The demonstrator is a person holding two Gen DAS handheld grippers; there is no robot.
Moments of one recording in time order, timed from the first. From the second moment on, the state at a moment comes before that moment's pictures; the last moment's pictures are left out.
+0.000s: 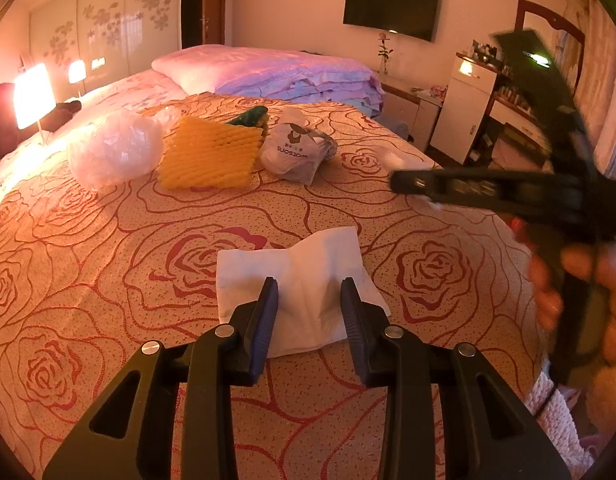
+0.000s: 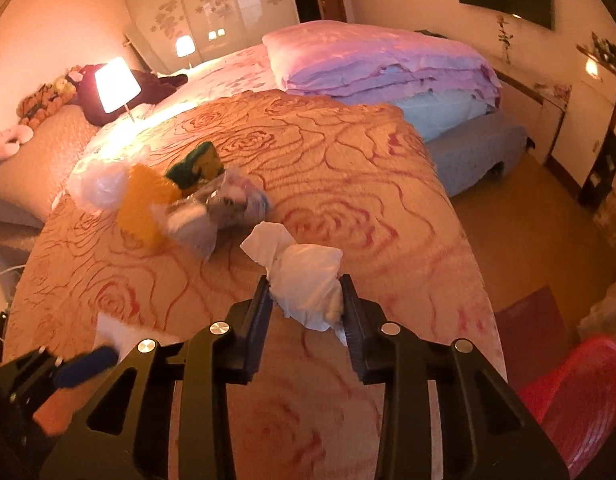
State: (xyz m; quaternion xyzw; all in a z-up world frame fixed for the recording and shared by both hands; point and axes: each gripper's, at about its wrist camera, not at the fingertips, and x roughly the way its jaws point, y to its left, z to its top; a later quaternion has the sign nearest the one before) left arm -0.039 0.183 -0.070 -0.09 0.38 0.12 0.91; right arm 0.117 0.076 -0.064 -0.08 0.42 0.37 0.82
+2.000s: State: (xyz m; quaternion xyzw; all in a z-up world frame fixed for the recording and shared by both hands) left arm -0.060 0.168 -0.033 -0.10 0.36 0.14 0.92; right arm 0.047 -0.047 -0.025 0.01 0.37 0.34 0.87
